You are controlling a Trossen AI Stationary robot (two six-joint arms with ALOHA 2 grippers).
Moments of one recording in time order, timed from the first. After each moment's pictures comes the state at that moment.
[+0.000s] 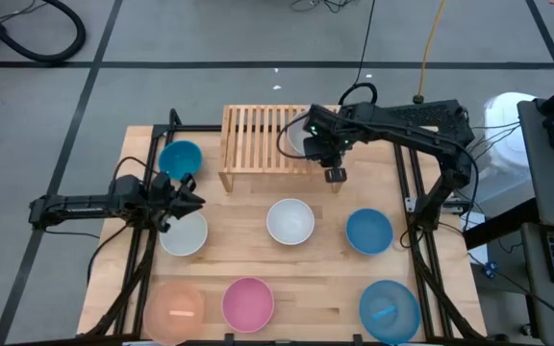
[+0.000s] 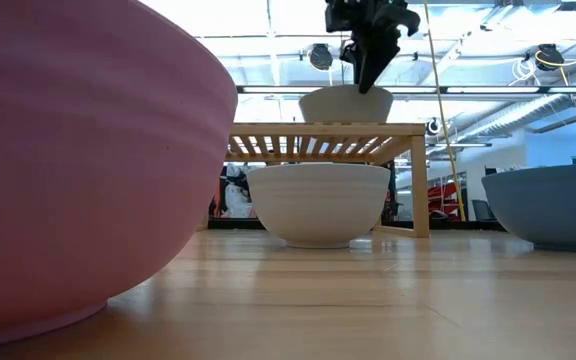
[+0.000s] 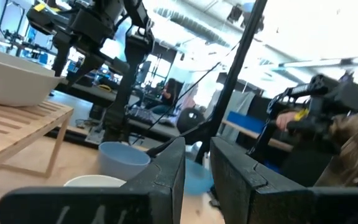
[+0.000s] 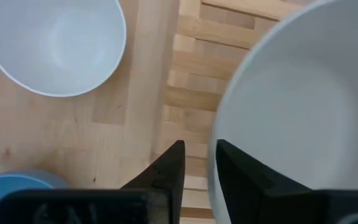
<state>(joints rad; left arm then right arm) 0.11 0.19 0.02 0.47 0.31 -0.46 -0.33 1.70 1.78 -1.33 -0.01 -0.49</state>
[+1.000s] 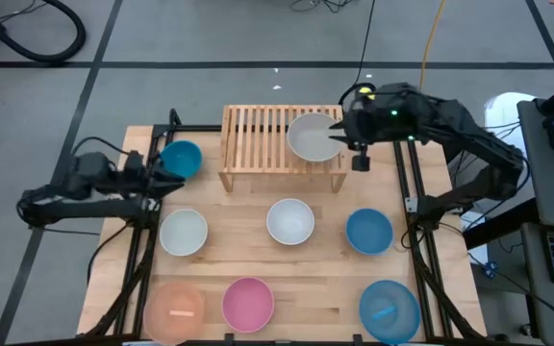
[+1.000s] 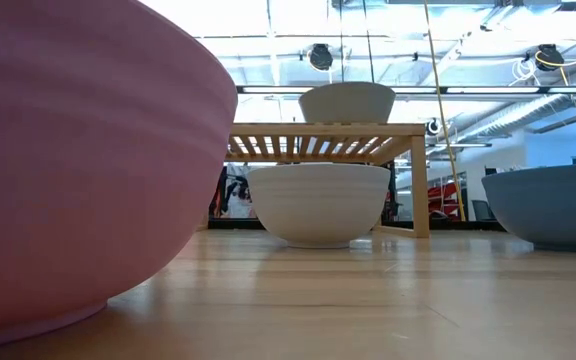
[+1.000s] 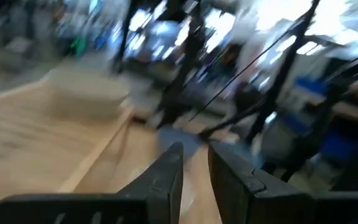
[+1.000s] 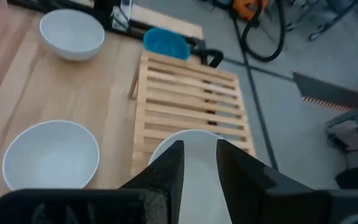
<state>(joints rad) 0.11 0.27 0.68 -0.46 0.10 -0.29 -0.25 1.32 1.78 -1.04 0.06 -0.43</state>
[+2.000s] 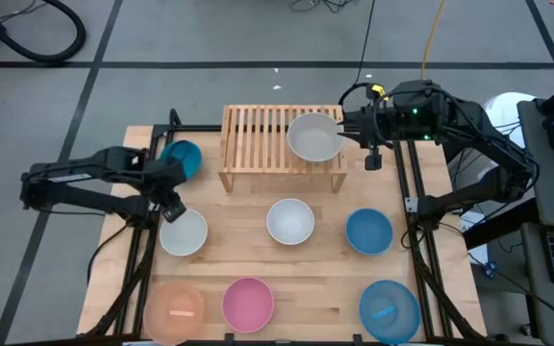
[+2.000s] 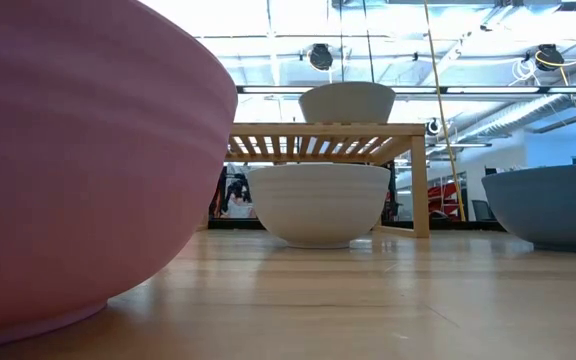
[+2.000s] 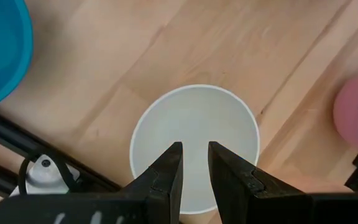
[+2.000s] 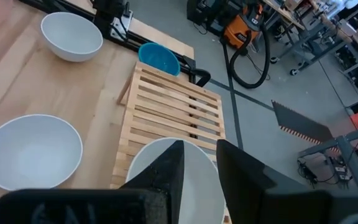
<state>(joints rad) 0.11 0.91 1.03 -1.41 0.10 -0.60 -0.25 1.26 1.78 -1.02 0.06 -0.58</state>
